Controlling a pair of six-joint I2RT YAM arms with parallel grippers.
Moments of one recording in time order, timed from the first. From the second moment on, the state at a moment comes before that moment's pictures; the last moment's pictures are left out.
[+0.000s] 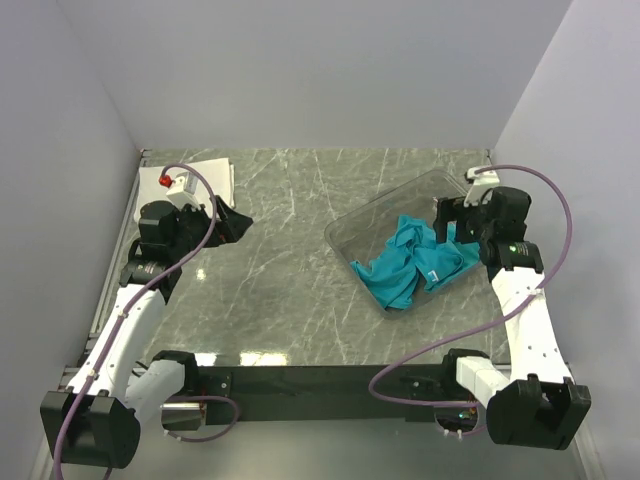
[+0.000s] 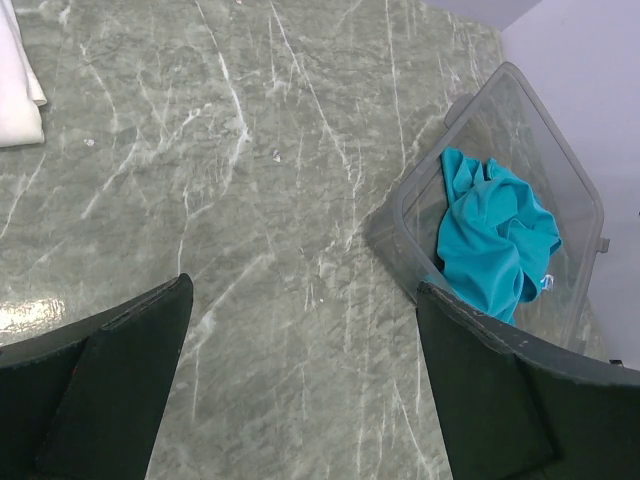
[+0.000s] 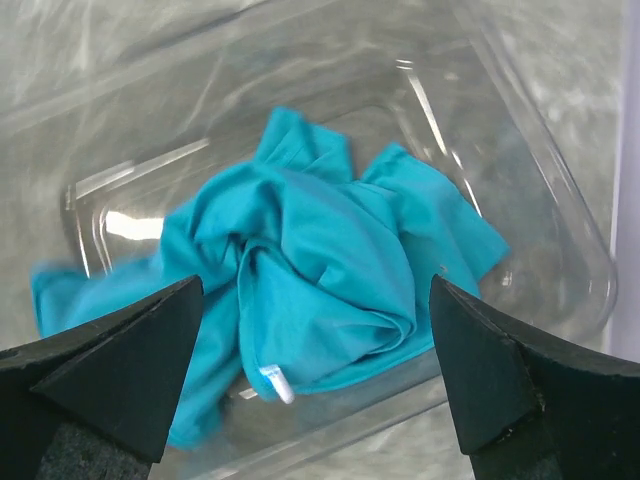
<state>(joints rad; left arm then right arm) -0.10 0.94 0.76 -0.15 0.39 -0.47 -0.11 1.01 0.94 -0.48 -0.19 -0.10</state>
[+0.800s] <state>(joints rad) -0.10 0.91 0.76 -0.18 0.39 -0.46 0.06 1.37 0.95 -0.68 -0.34 -0.95</state>
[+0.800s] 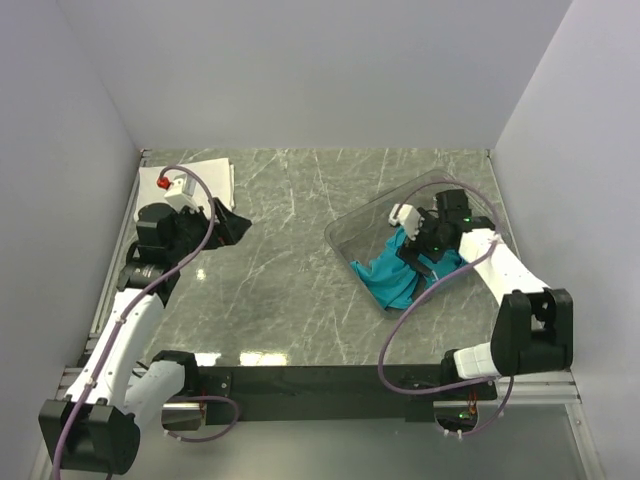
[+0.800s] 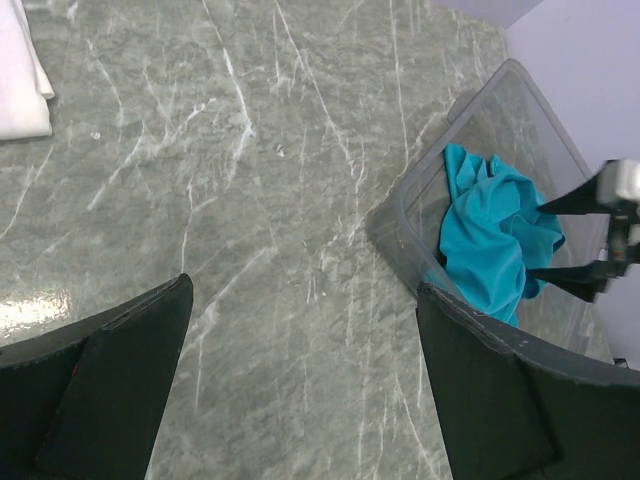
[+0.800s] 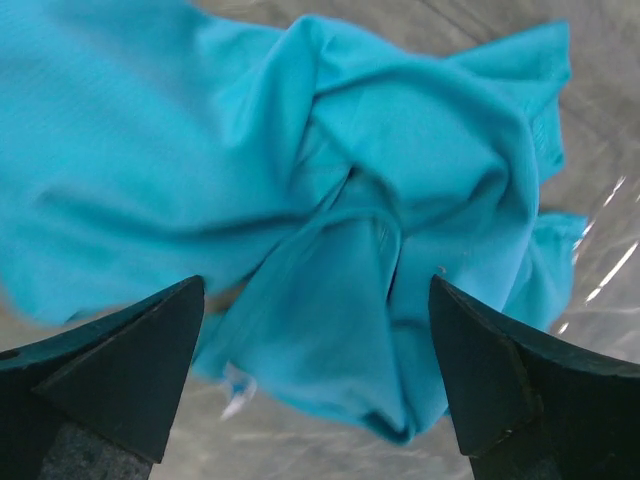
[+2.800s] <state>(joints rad) -0.10 0.55 0.87 -0.32 0.03 -0.41 0.68 1.36 1.88 -0.36 -0.71 -0.08</state>
